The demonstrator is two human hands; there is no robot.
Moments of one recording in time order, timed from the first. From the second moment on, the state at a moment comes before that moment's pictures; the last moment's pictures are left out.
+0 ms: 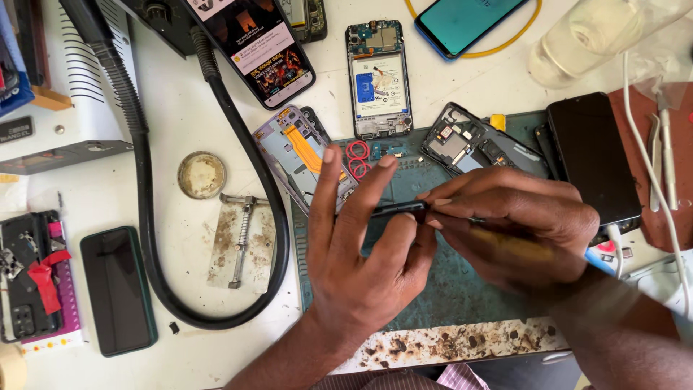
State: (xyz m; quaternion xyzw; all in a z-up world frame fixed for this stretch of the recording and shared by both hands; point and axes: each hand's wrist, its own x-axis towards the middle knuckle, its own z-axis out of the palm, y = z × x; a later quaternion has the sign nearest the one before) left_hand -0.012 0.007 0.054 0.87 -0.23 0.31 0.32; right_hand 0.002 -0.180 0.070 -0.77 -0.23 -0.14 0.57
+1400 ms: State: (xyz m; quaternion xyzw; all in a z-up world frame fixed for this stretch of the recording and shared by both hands) left_hand 0.006 0.009 0.074 0.85 -0.21 0.33 0.35; right_hand 0.005 -0.176 0.059 -0.75 -0.10 -0.10 0.65
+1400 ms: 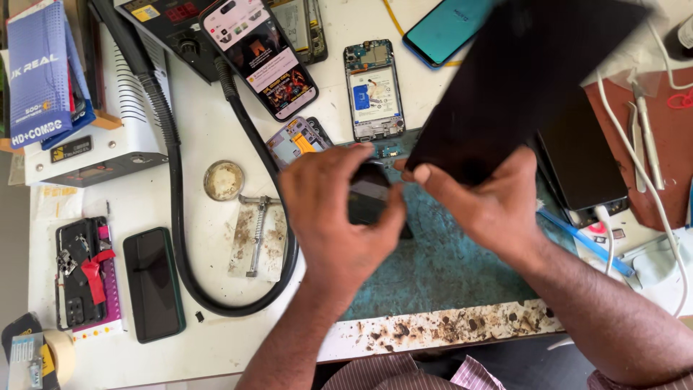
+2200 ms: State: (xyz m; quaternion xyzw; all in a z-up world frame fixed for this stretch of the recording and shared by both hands) left_hand 0.001 0.014 0.045 0.86 -0.18 0.23 0.42; right_hand 0.014 -0.174 0.046 -0.78 -0.10 -0.16 0.60
